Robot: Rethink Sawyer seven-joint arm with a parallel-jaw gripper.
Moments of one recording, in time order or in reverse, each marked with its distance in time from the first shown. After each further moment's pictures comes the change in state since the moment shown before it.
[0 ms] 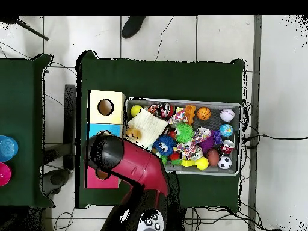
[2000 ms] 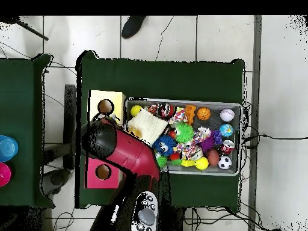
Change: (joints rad) arm -0.020 0.050 0.094 -0.041 0.097 -0.247 0.044
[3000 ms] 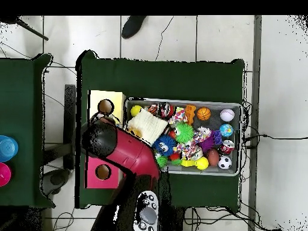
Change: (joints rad) arm -0.008 -0.005 0.016 0.005 0.018 0.022 0.000
